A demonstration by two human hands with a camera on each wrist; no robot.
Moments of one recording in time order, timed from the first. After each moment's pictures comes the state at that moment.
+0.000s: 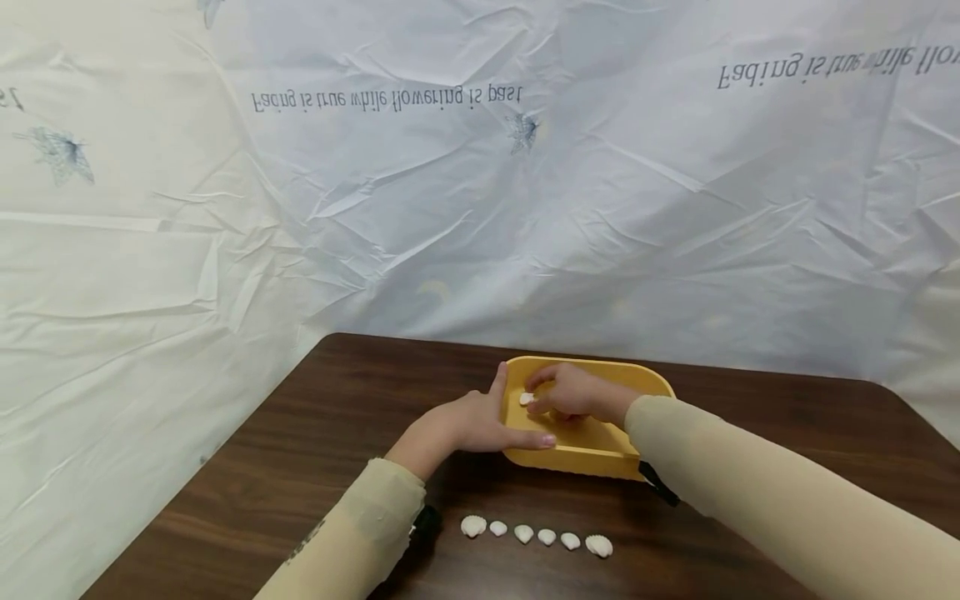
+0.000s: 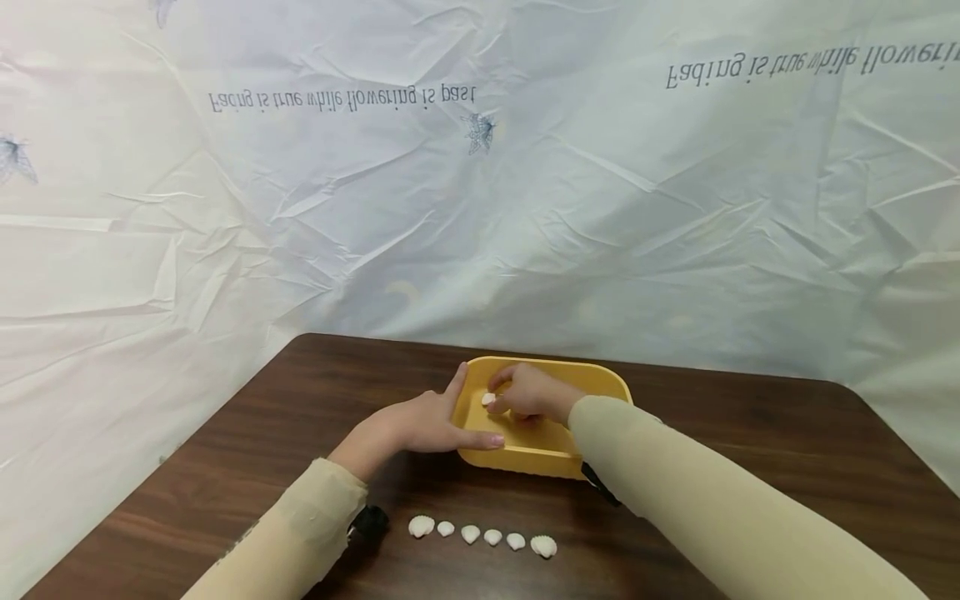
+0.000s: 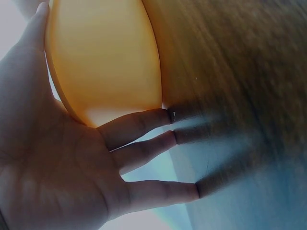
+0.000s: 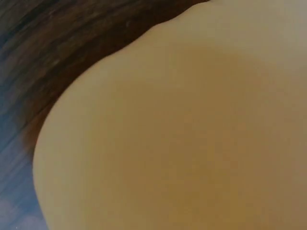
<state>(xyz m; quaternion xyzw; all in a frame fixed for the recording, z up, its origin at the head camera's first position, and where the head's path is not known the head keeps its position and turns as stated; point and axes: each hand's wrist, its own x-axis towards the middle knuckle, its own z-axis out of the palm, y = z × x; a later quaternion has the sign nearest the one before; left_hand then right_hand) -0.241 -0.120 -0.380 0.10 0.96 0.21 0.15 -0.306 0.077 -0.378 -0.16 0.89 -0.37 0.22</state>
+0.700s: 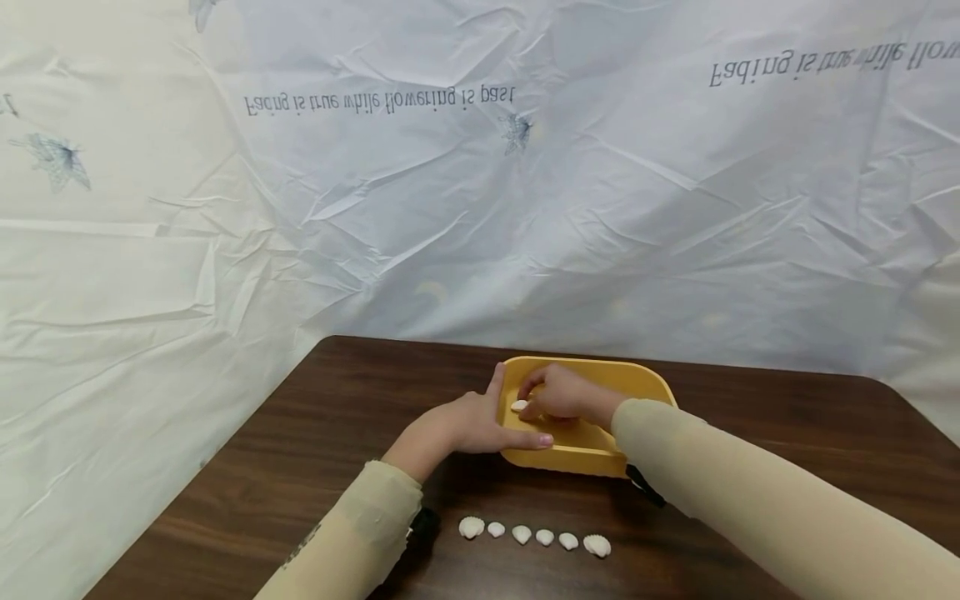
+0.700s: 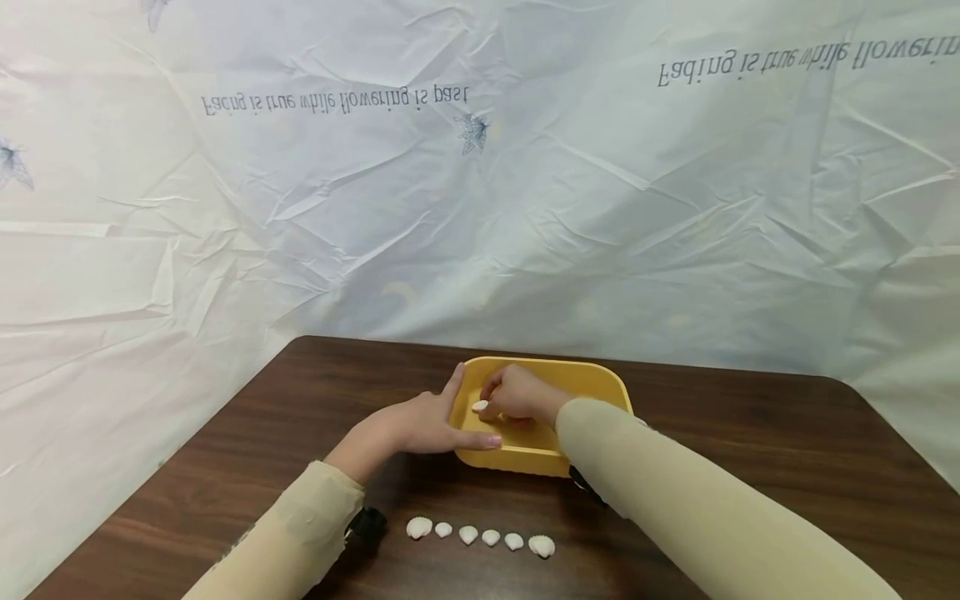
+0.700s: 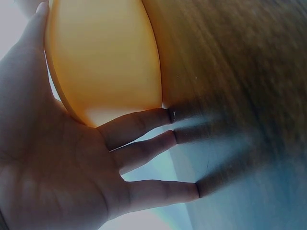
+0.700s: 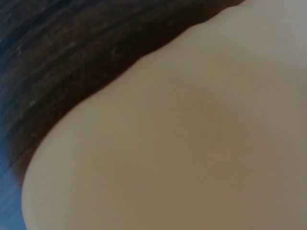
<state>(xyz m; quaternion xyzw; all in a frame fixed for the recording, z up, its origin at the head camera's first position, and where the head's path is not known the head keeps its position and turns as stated) -0.240 -0.119 -0.378 0.10 0.96 0.22 0.16 -0.309 0.069 -0.386 -0.18 0.91 -0.34 0.17</state>
